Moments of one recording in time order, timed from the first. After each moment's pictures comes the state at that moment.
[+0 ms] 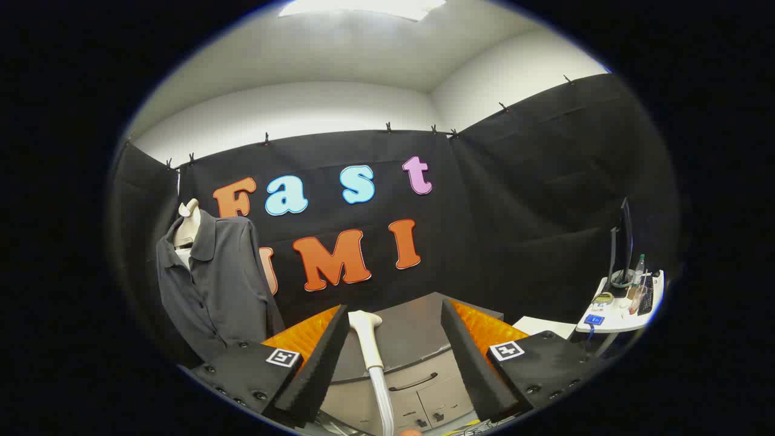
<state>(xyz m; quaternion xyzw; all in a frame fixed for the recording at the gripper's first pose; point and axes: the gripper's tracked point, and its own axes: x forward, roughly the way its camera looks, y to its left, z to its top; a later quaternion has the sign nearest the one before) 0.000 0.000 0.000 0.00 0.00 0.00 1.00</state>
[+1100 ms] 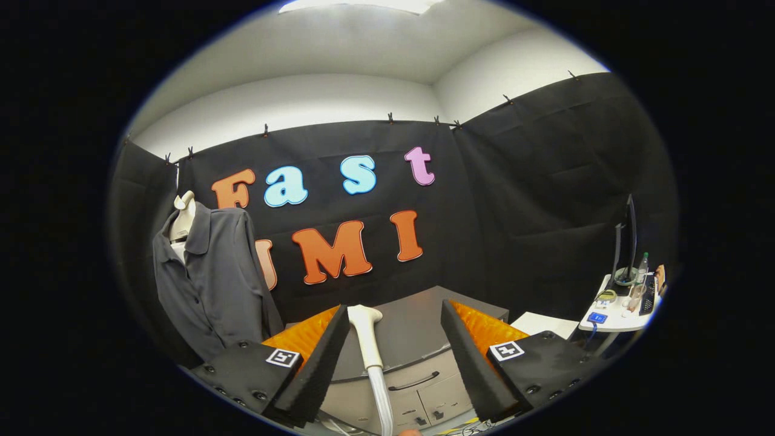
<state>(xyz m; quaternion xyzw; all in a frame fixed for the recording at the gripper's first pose) 0.026 0.005 -0.016 0.00 0.03 0.01 1.00</state>
